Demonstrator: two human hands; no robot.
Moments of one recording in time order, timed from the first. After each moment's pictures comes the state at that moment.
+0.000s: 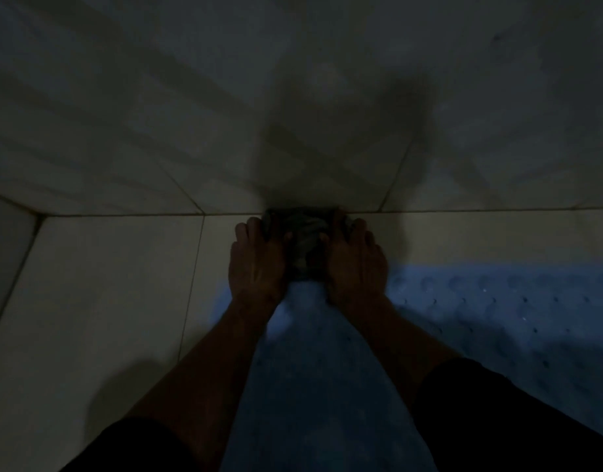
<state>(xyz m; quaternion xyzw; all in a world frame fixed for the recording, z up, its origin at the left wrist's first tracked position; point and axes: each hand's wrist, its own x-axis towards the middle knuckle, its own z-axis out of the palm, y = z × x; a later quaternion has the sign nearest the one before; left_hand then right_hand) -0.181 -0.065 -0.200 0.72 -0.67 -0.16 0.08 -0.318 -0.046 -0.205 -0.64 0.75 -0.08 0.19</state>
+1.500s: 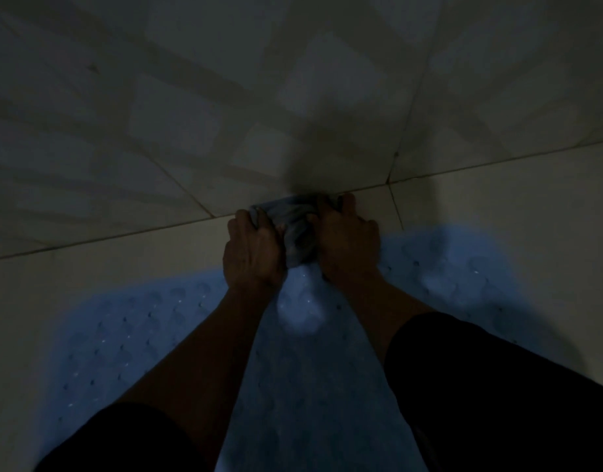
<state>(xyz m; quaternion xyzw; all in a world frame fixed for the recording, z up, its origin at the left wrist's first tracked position) -0.443 -0.039 -0.195 0.68 -0.72 -0.12 0.01 -0.575 -0.019 -0.212 -0.61 0.78 -0.12 0.11</state>
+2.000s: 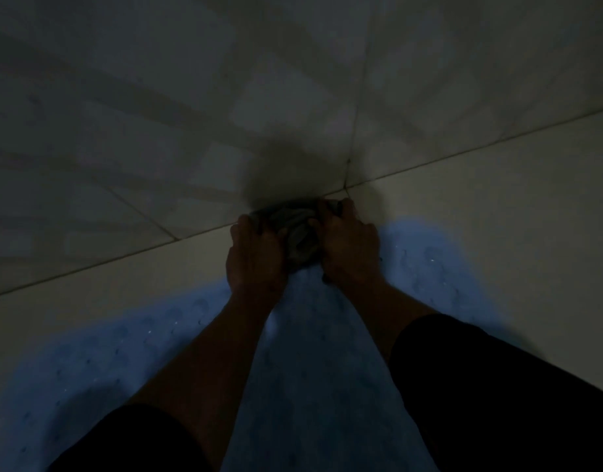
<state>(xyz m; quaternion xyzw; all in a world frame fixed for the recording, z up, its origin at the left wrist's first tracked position) -0.482 -0.032 -0.187 0.67 -0.69 -0.27 0.09 -0.617 0.000 -0.217 -0.57 0.81 -0.11 0.10</state>
